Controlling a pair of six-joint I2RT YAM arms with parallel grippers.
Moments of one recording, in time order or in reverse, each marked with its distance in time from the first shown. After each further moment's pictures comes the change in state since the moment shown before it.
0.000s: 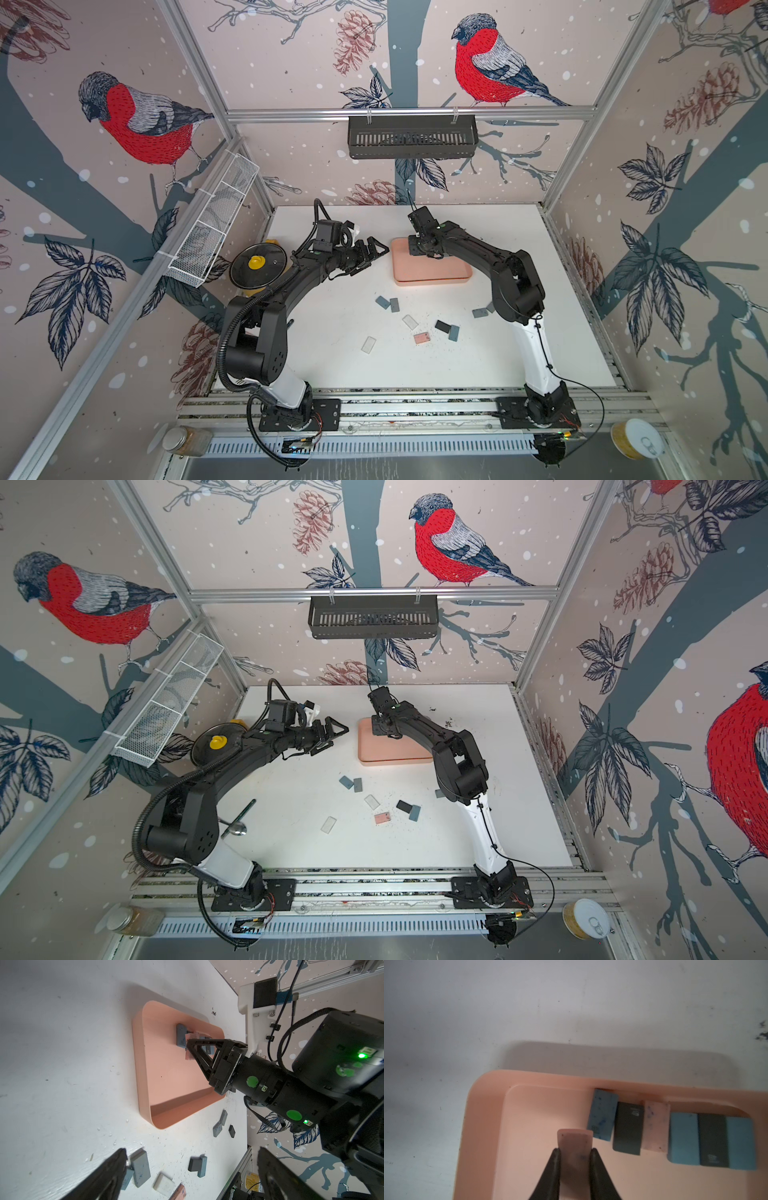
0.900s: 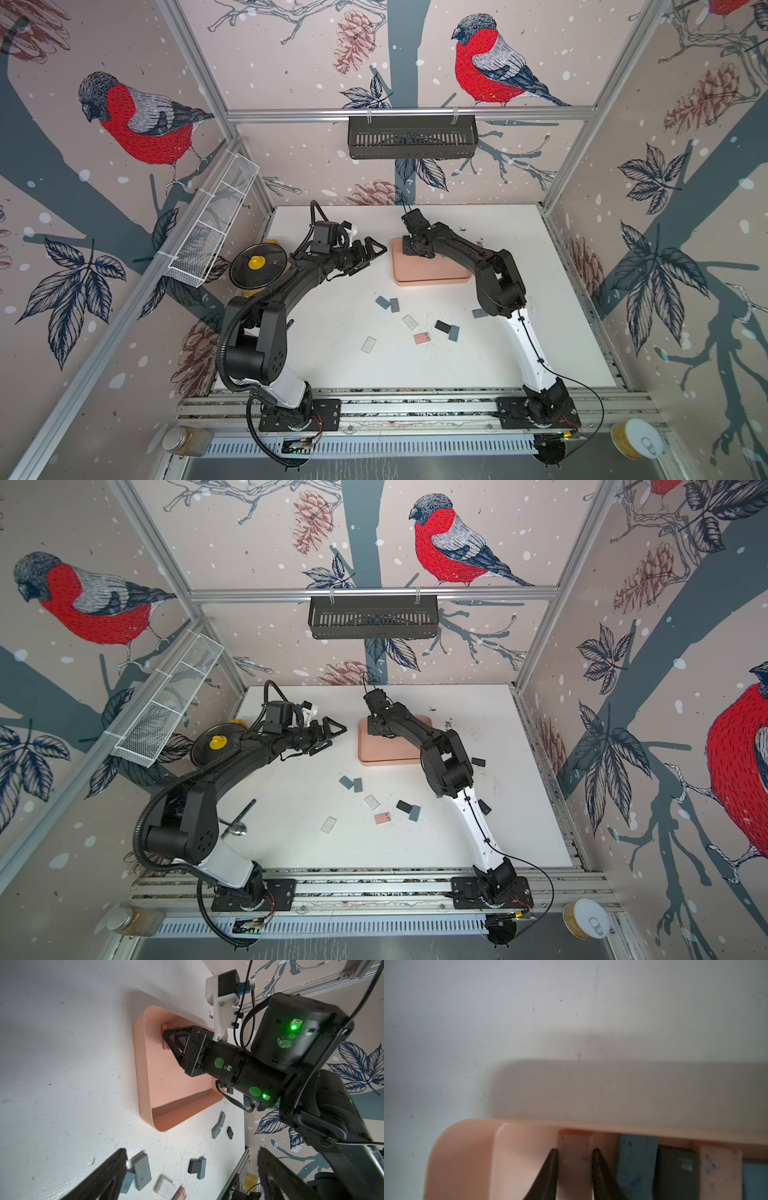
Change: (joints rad) left arm 0.022 -0.003 -0.020 0.042 0.031 -0.008; right arm -0.005 0.176 0.170 -0.007 -0.012 0.060
